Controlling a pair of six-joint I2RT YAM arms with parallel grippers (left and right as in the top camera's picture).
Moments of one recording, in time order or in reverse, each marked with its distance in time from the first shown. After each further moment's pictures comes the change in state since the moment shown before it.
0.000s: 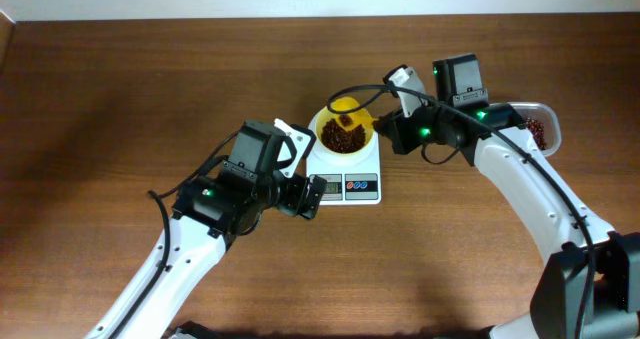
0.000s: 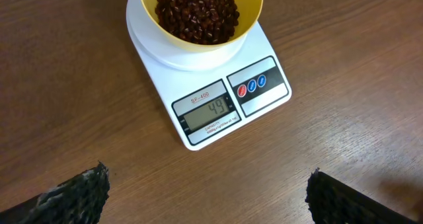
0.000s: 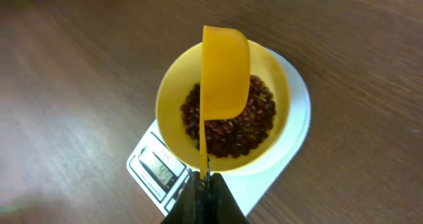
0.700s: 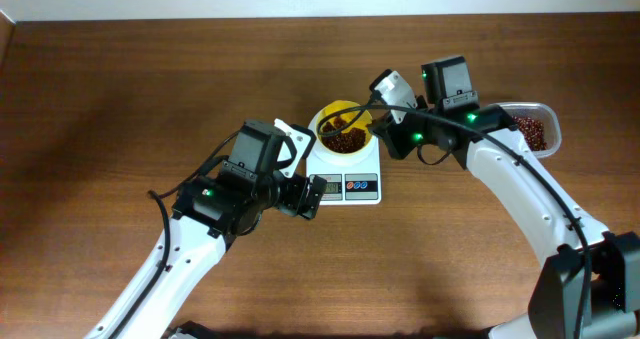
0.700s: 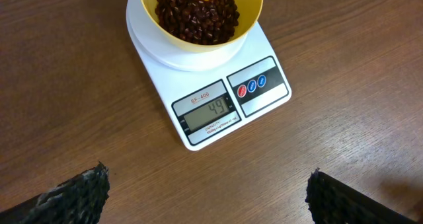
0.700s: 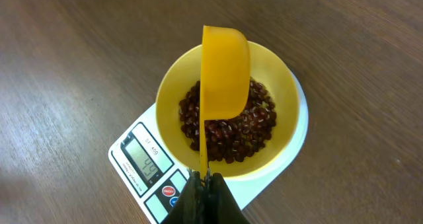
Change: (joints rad) left arm 0.000 0.000 0.000 0.000 0.000 0.000; right arm 0.046 0.000 0.000 0.006 0.061 -0.164
